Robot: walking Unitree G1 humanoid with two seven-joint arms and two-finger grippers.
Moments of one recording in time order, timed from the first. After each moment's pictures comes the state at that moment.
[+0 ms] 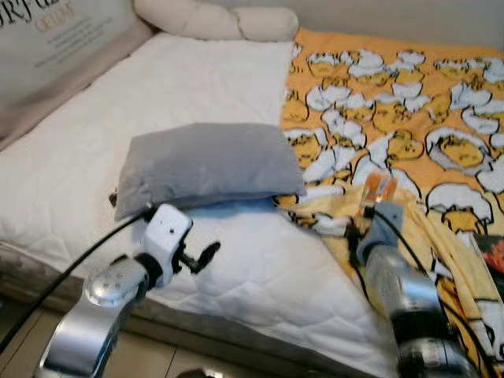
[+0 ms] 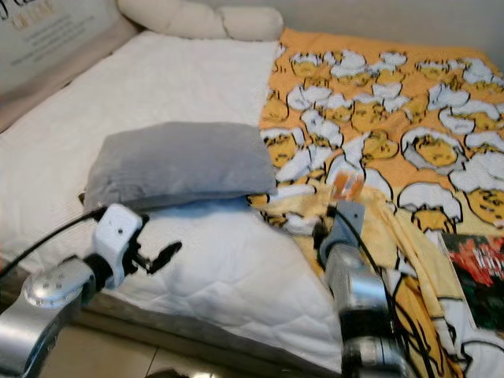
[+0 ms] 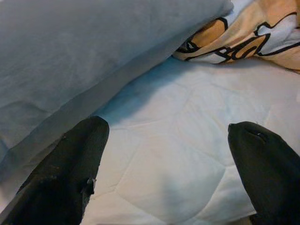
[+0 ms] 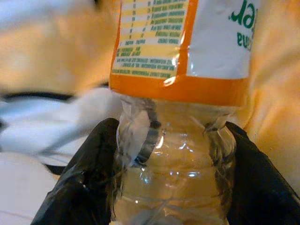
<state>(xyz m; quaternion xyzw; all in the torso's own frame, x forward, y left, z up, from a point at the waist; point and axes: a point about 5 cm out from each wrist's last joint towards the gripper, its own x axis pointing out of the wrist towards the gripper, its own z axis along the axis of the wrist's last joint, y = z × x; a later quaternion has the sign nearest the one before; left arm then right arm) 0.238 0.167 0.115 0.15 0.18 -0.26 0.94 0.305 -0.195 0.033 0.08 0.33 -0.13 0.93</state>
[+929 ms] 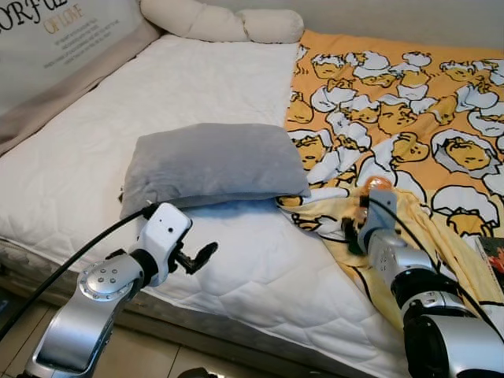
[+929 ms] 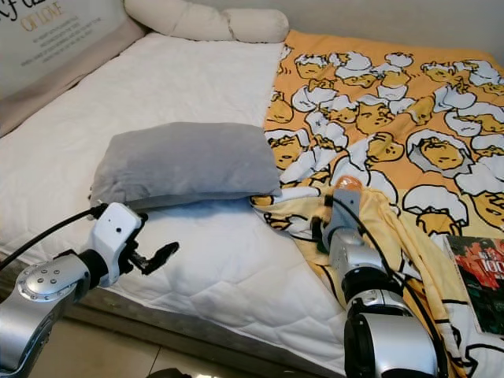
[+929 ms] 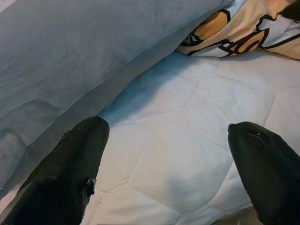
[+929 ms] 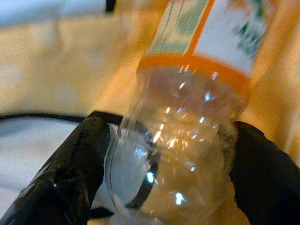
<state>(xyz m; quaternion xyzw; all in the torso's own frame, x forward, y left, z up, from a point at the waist) 0.239 0.173 0.118 0.17 0.18 -0.28 0.93 0.327 -0.204 0.032 0.03 0.34 -0.10 0.93</state>
